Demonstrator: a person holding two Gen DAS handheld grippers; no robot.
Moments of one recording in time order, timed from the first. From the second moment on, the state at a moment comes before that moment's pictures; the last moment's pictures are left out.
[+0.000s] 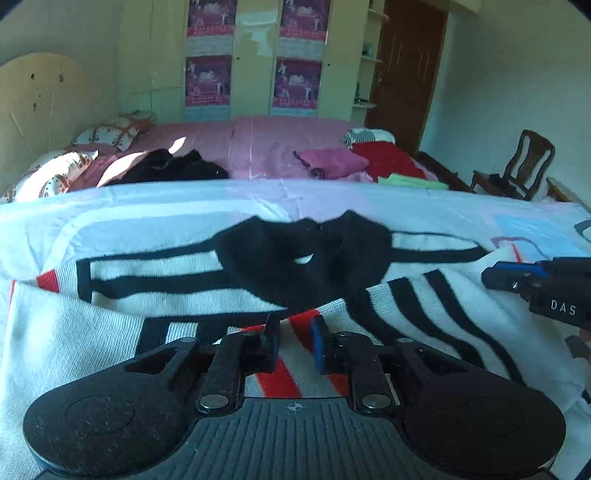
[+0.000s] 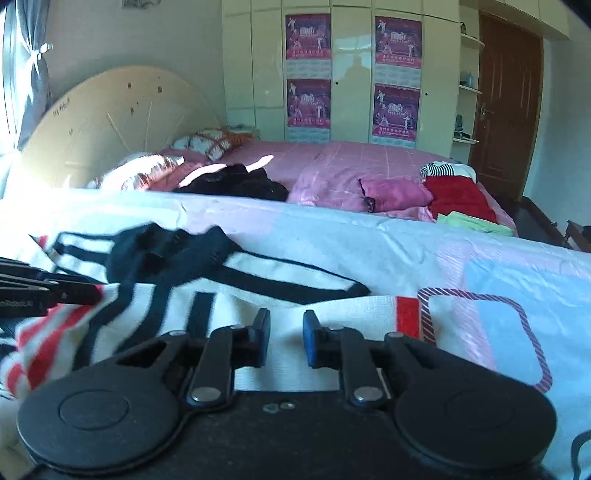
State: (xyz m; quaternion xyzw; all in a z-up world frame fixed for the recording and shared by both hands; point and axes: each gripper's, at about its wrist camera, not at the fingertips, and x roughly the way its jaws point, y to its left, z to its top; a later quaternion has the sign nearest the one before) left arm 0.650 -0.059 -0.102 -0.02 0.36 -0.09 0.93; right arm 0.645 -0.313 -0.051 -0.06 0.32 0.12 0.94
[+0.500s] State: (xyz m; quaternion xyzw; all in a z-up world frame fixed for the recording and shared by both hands) left arm 0.618 -0.058 -0.089 0.04 0.34 -0.06 0.94; right arm 0.602 -0.345 -0.032 -0.05 0.29 0.09 0.95
